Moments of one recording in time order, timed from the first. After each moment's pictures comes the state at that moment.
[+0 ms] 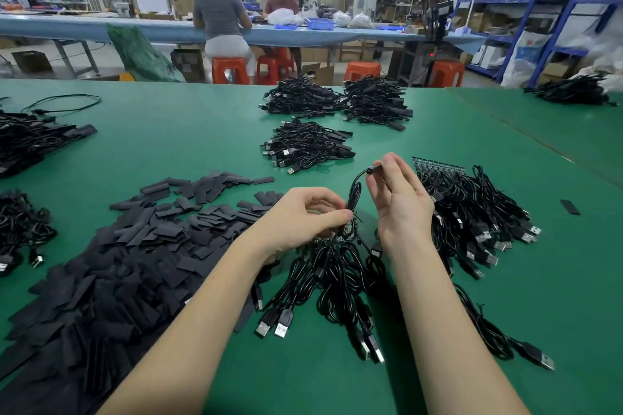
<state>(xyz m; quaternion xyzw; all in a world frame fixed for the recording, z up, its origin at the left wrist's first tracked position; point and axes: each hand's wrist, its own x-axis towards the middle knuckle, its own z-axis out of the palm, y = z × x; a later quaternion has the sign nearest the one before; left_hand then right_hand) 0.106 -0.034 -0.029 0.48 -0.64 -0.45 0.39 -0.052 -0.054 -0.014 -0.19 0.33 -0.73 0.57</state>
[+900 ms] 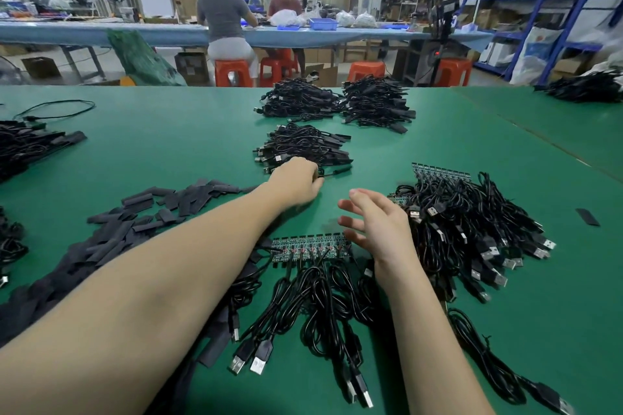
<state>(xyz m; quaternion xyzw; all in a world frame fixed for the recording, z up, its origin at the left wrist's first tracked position) 0.100 -0.187 -0.042 0.63 -0.76 -0.01 0.12 -0.058 -0.065 -0.039 -0.38 0.48 -0.56 0.56</state>
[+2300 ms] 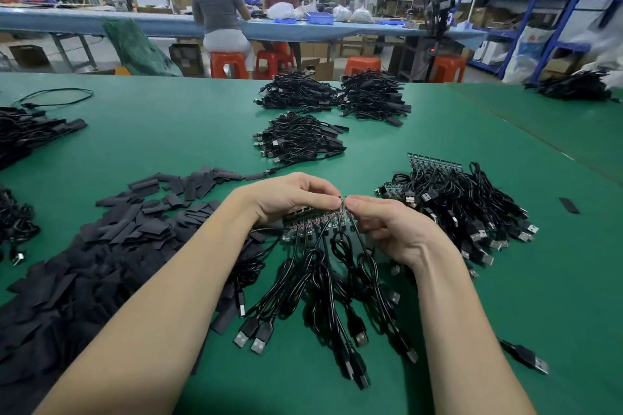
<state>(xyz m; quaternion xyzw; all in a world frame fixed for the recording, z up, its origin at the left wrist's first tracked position) 0.118 -0.093 -0.024 0.37 -0.70 -0.56 0.24 -0.092 -0.055 -0.026 -0.46 0.43 -0.36 0.69</state>
